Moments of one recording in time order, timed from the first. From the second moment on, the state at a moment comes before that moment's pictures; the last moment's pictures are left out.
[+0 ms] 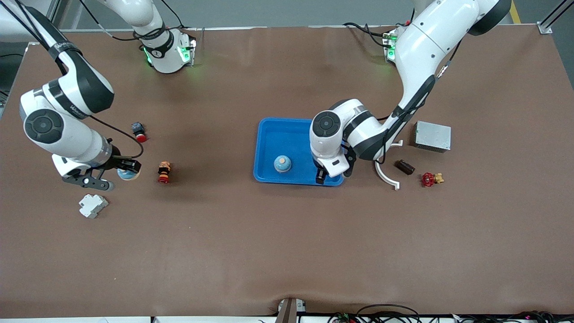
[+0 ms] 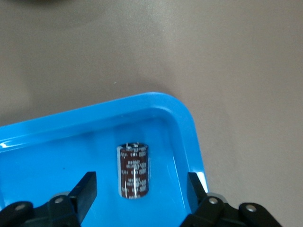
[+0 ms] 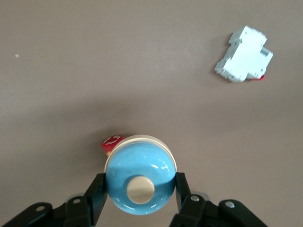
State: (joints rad) left arm -0.23 0.73 -0.52 -1.69 0.53 2.23 -2.26; right arm -1.16 0.68 1.36 -1.99 -0.81 1.92 0.74
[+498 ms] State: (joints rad) left arm -0.23 0.75 -0.52 -1.70 0.54 2.24 -2.26; right arm -1.27 0.68 1.25 -2.18 -0.98 2.20 0.73
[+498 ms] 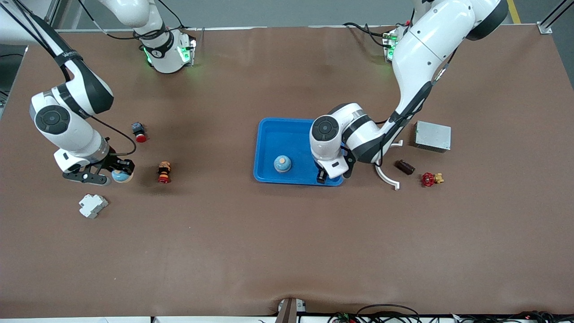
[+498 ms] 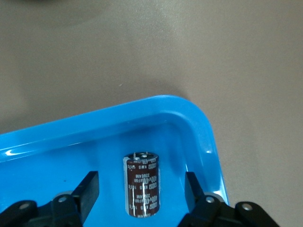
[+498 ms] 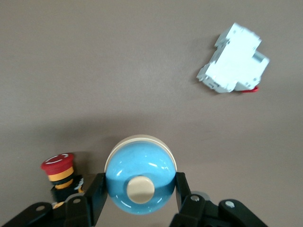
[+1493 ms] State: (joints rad) left arm -0.23 0.72 -0.52 -1.69 0.56 2.18 -2.18; right arm -1.20 0.68 1.08 -2.24 -1.03 2.32 0.73
